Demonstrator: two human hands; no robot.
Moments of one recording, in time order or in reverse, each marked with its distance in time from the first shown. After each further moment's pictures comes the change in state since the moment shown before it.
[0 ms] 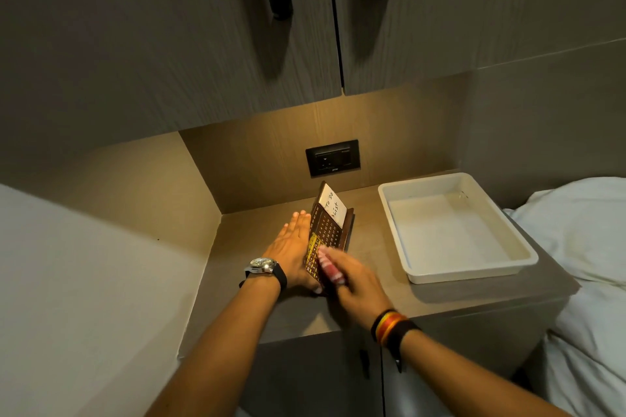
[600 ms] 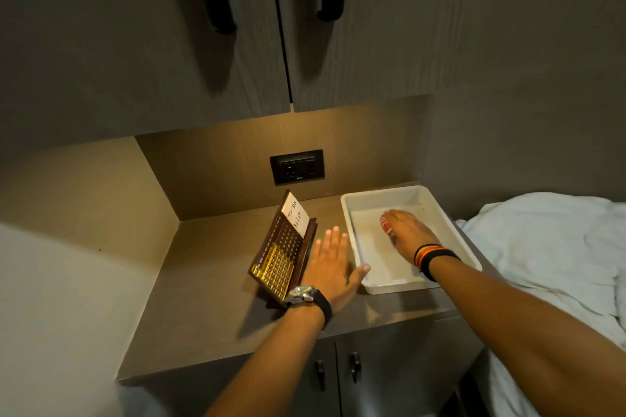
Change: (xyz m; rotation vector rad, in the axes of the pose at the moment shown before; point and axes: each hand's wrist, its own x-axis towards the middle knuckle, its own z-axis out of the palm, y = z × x) left_hand 0.029 0.140 0.056 -0.144 0.065 0.096; right_hand 0.063 0.107 -0.183 -0.659 -0.064 0.343
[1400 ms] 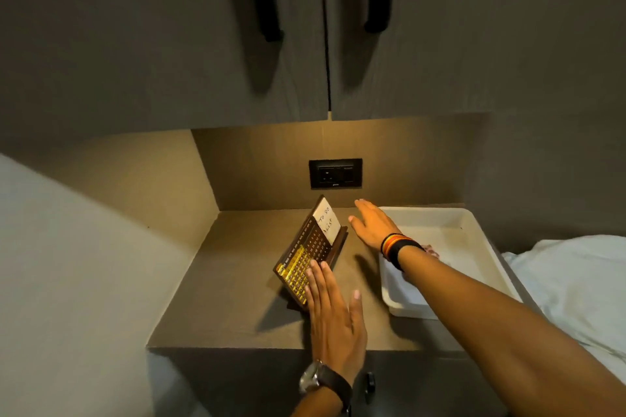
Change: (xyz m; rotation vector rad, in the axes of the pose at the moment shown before) left_hand -0.067 0.018 0.045 -0.368 0.530 -0.421; right_hand 0.057 -0.124 0.008 0.198 -0.142 -0.213
